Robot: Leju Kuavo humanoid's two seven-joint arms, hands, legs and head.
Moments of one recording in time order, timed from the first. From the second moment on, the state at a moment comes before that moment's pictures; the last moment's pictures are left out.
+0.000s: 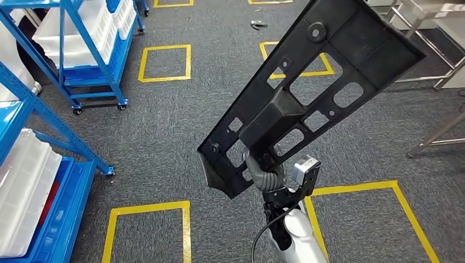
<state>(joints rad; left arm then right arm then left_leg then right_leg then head) -0.12 -0.11 0.96 -0.21 -1.16 0.23 -0.09 -0.20 0.21 0.31 -1.41 -0.04 0.02 -0.54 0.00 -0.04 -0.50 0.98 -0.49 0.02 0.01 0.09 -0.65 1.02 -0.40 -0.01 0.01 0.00</state>
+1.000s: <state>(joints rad) -0.09 -0.11 0.97 -0.21 -1.14 0.26 -0.08 -0.25 0.24 0.32 -1.32 -0.01 0.01 -0.54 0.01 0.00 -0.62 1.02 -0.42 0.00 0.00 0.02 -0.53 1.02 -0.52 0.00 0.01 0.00</state>
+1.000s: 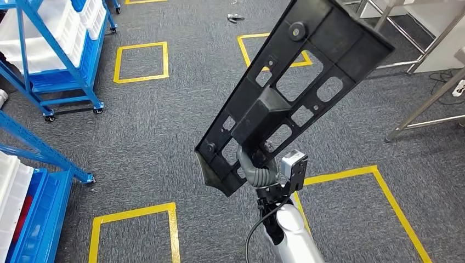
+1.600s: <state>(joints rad) -0.10 -0.12 0.97 -0.21 -1.16 0.26 -0.08 -0.26 0.24 0.32 -1.31 -0.01 0.01 -0.53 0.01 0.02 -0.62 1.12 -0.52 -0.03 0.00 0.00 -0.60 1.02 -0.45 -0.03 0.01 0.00</state>
